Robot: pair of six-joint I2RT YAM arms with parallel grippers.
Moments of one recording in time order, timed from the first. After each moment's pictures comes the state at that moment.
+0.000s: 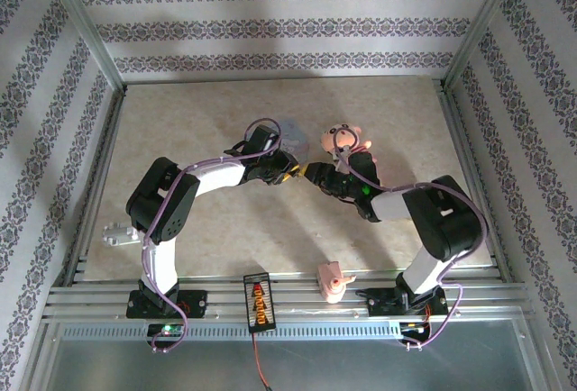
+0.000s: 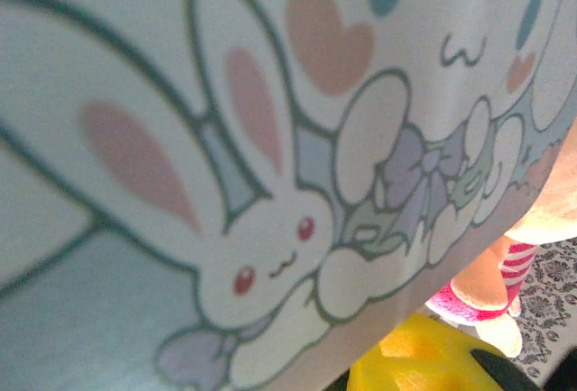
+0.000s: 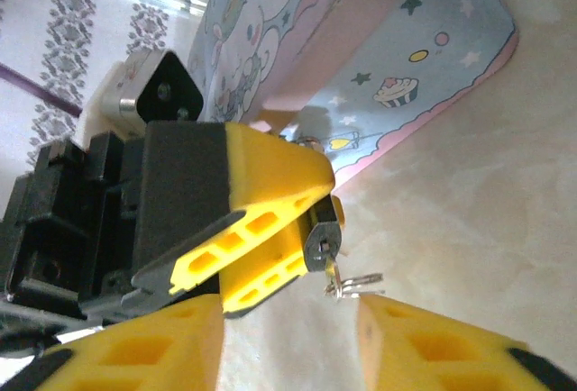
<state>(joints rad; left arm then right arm) -0.55 1.93 1.19 -0.09 0.30 -1.31 0.39 1.66 0.55 0.68 -0.55 0.99</state>
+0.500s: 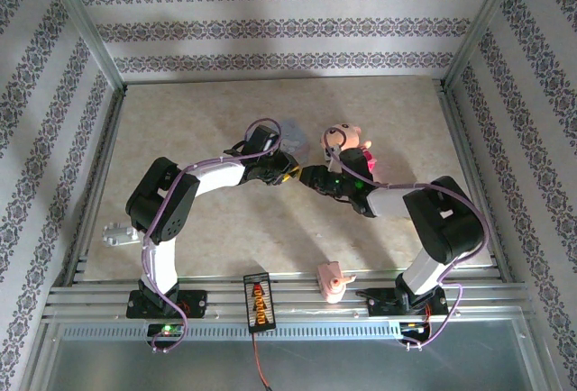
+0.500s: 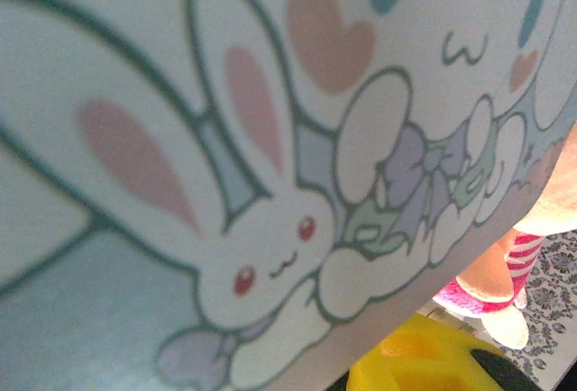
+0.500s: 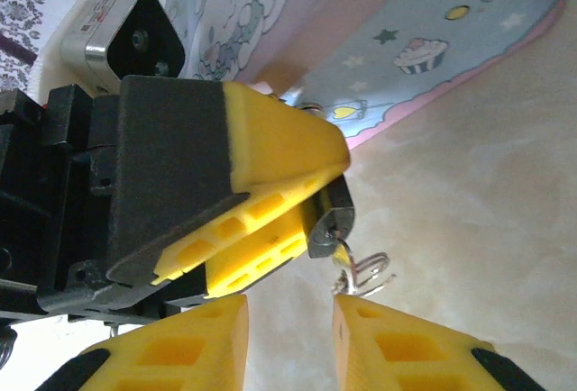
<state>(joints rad) -0.55 1.93 1.19 -0.10 0.31 -1.29 0.44 1.67 0.63 0.51 -0.54 0.89</state>
